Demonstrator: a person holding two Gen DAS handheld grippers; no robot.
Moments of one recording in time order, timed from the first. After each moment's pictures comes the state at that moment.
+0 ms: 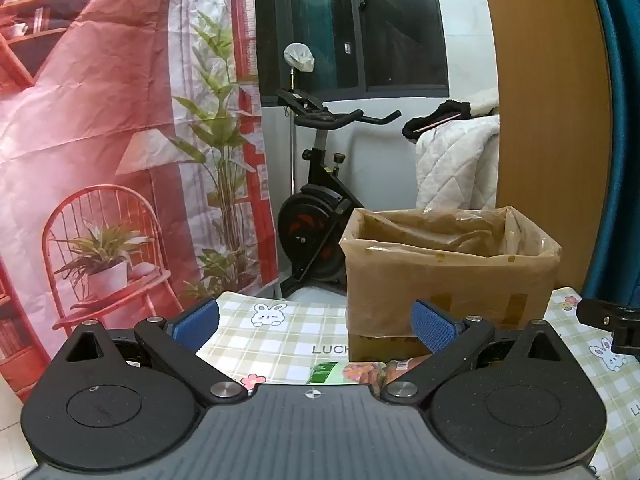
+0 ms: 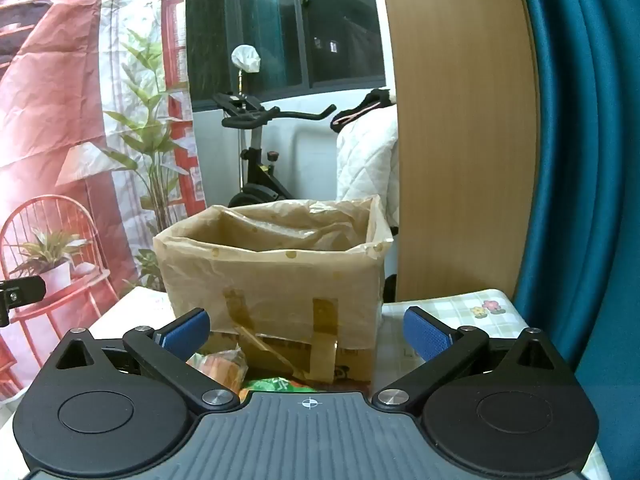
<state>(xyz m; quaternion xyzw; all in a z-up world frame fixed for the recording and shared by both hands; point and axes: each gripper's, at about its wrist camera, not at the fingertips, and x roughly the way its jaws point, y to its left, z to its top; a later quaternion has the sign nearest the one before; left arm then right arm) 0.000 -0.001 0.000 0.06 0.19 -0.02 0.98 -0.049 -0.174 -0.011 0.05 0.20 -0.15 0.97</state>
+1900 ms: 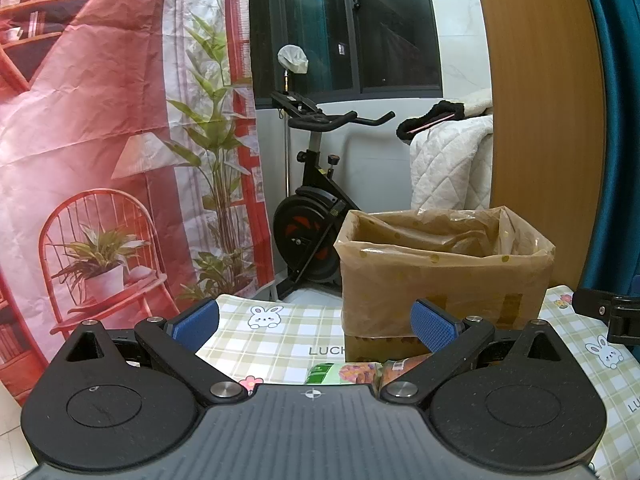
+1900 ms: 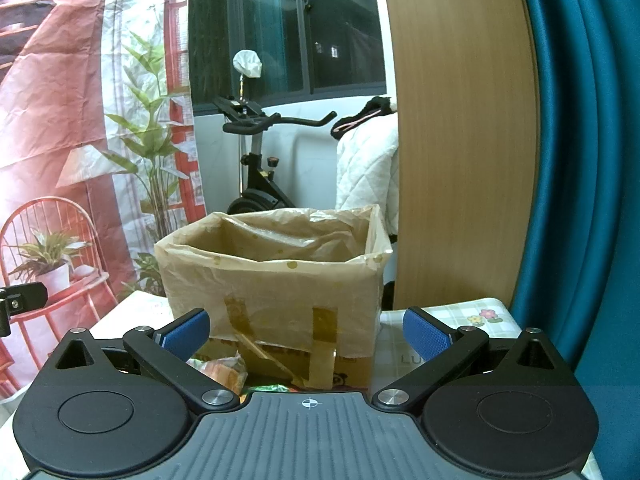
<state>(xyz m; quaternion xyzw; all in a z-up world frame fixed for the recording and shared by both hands) -0.002 -0.004 0.001 0.07 0.19 -0.02 0.98 -0.052 -0.174 -0.005 0.05 0.19 -0.15 0.97</state>
